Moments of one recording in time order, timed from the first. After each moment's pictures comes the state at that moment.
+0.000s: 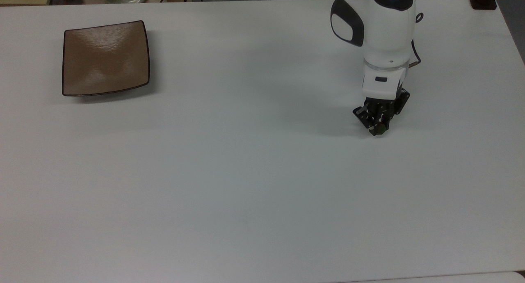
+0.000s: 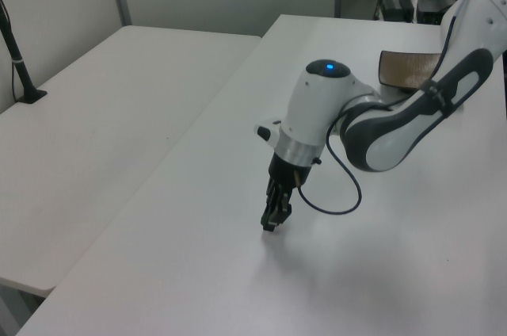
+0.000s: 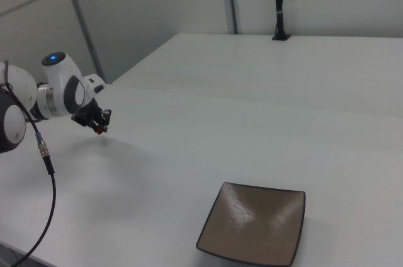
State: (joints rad) arm 0.53 0.60 0.08 -1.59 -0.07 2.55 0.11
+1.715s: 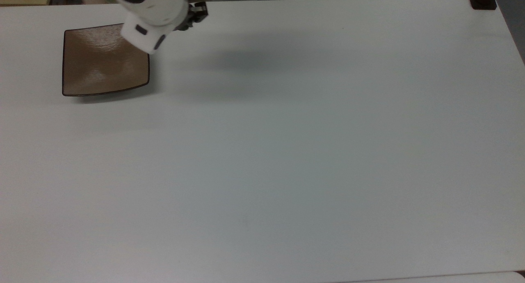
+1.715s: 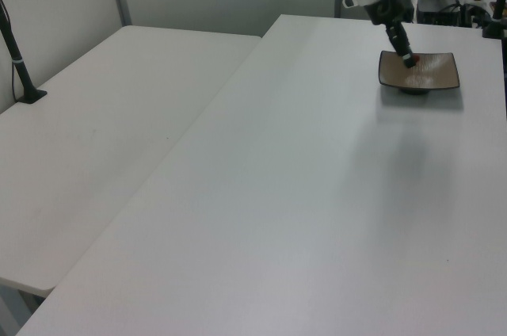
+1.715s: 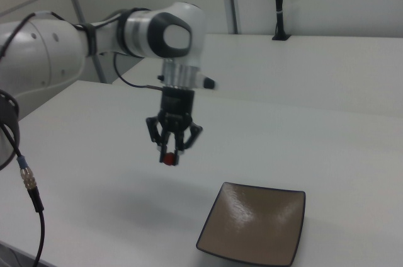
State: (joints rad) arm 0.03 0.32 -0.10 -1.50 -0.06 1.27 -0.38
